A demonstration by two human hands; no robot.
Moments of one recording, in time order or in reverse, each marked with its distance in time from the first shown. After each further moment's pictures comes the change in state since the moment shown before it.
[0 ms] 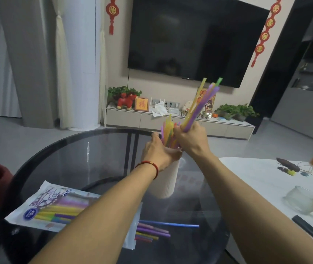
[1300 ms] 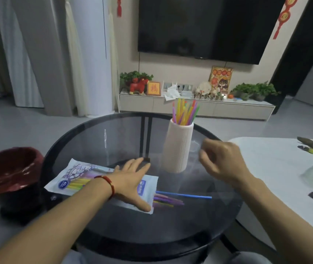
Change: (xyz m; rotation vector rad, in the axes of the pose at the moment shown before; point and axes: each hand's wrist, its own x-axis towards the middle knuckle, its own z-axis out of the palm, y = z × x) left_hand -0.088 -0.122 -0.085 0.875 -0.704 0.156; right_hand -0.110 0.055 -0.047 -0.279 -0.092 -0.568
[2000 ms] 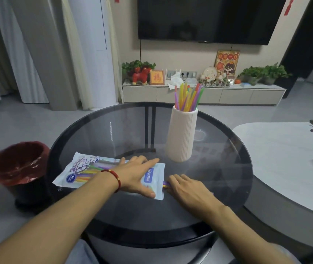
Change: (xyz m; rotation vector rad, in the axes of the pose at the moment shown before) left_hand 0.011 -0.003 0.016 0.061 0.027 0.030; right_hand -0.088 -0.039 0.125 -0.103 -0.460 -0.158
